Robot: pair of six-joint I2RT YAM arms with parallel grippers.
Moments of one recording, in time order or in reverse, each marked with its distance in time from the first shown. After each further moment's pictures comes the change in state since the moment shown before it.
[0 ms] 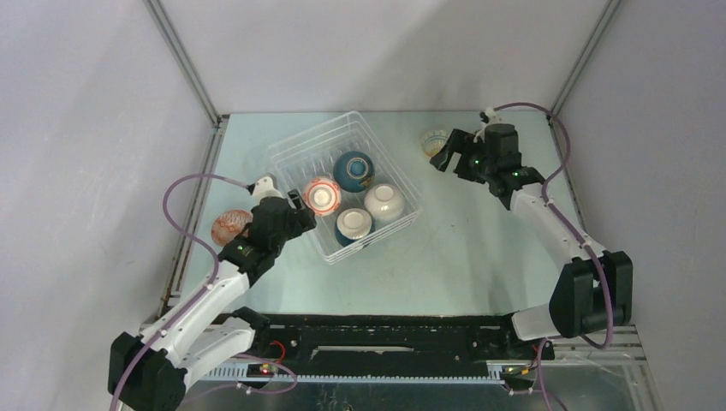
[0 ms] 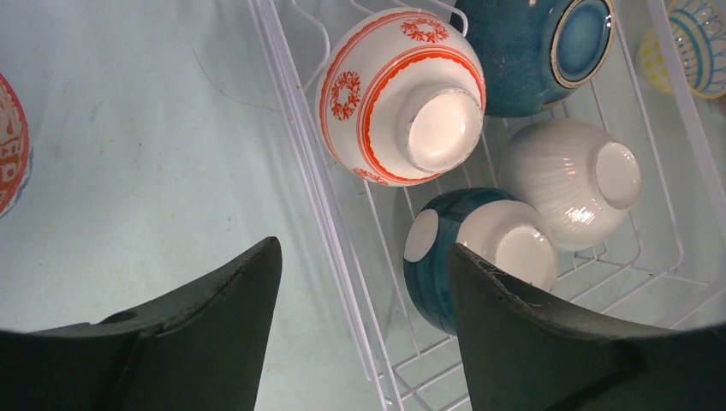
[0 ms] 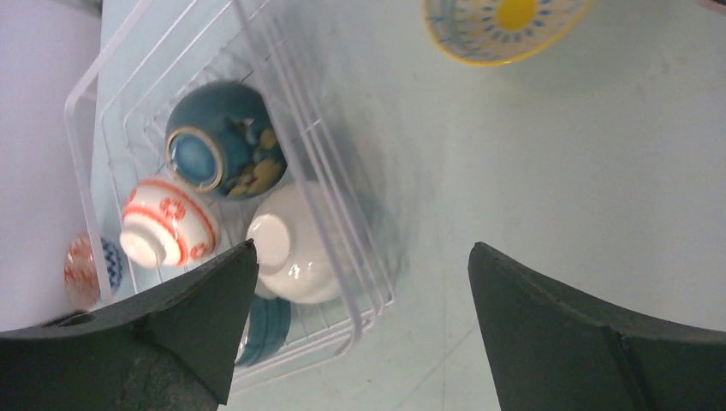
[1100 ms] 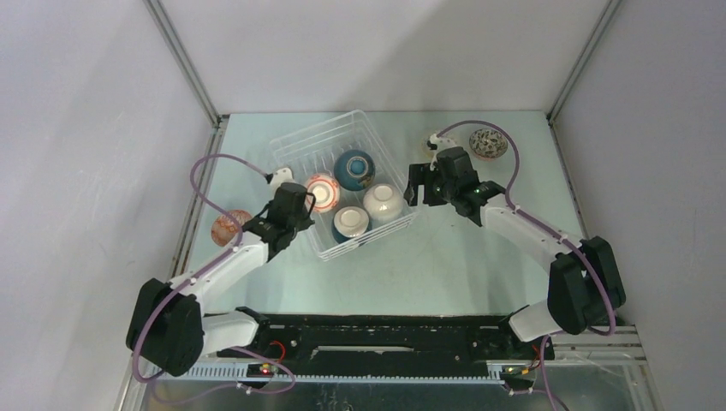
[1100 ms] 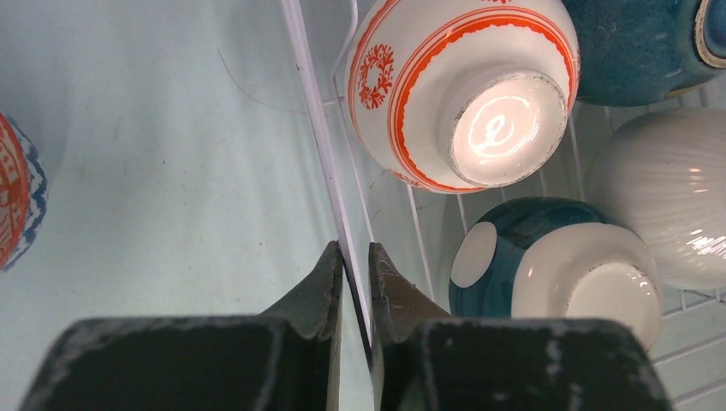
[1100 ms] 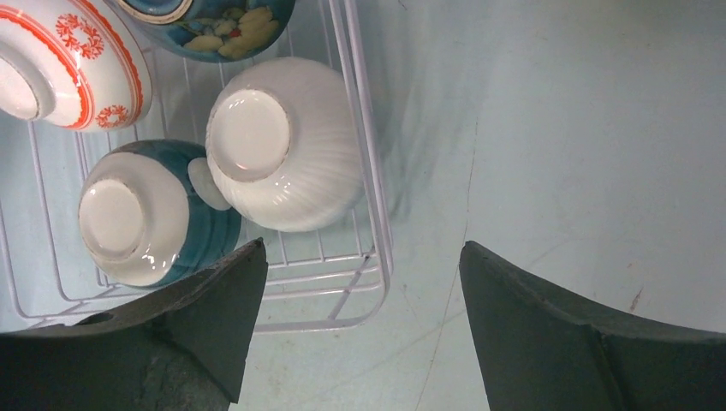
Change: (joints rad) left arm 0.005 0.297 0.082 0.040 -0.048 0.074; right arm 0.311 0.045 -0.079 -0.002 0.170 -0.198
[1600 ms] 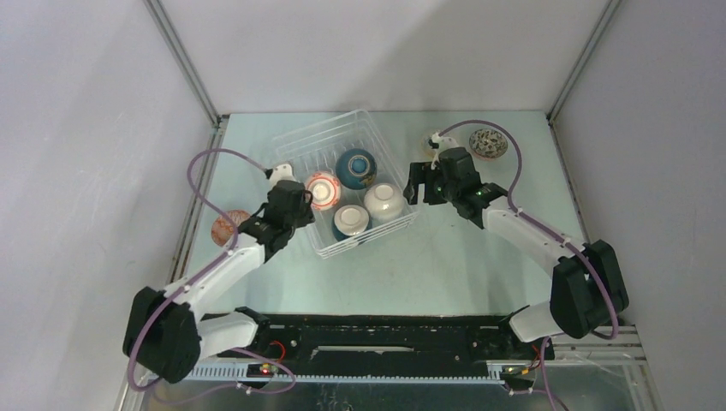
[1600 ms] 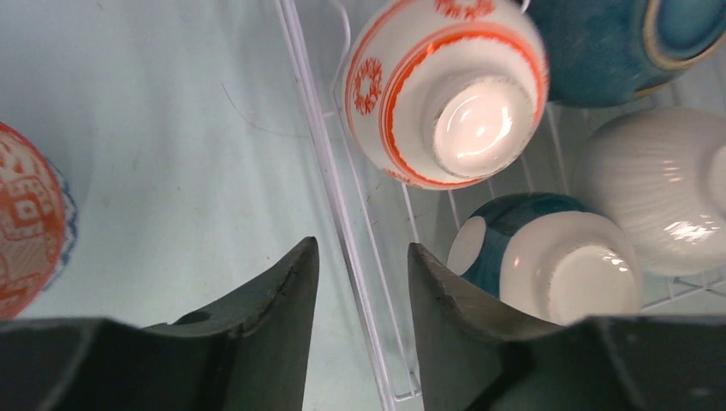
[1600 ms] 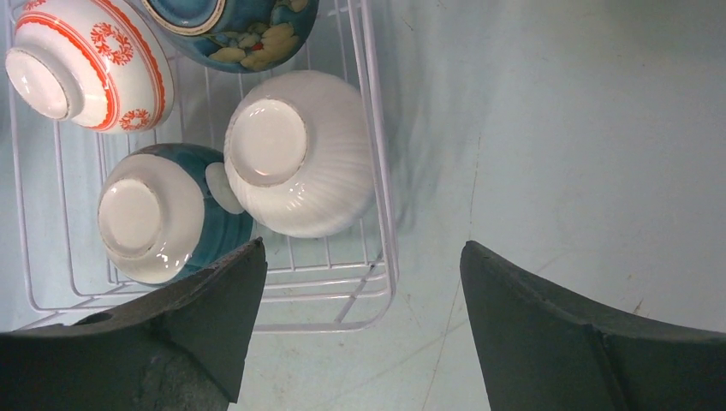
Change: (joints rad) left arm 0.003 0.005 0.029 0.004 0.002 0.089; right arm 0.000 -0.025 -0.019 0.042 0.000 0.000
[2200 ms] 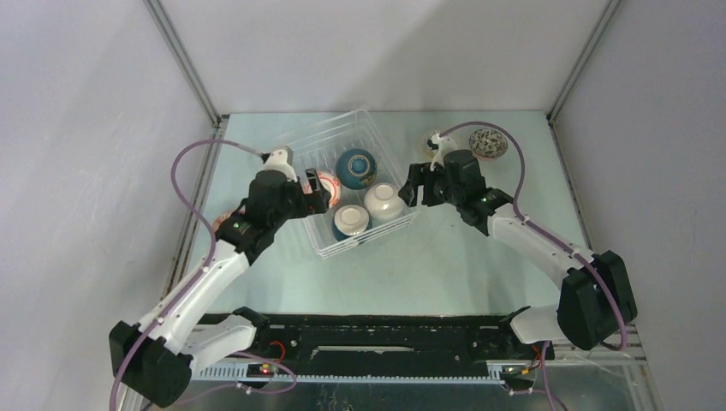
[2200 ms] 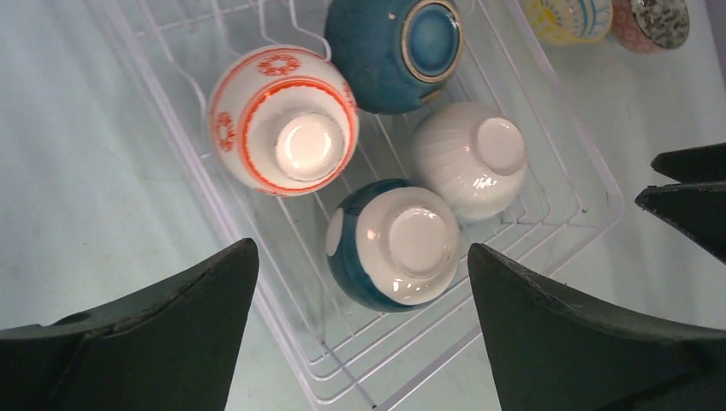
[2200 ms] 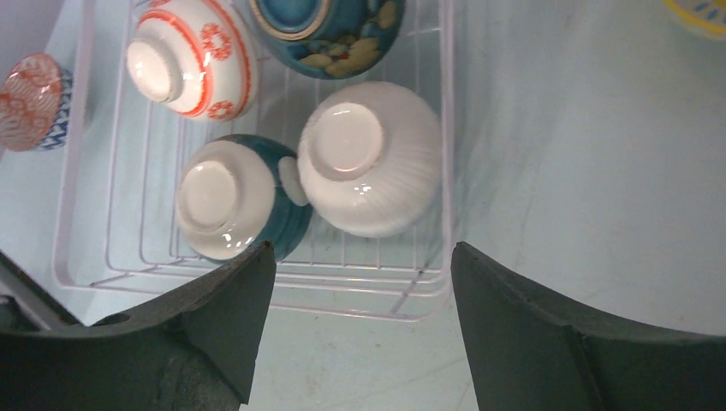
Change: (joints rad) left arm 0.000 -0.212 0.114 -0.101 0.237 0.033; right arm 0.006 -0.074 -0.053 0.077 -0.102 -0.006
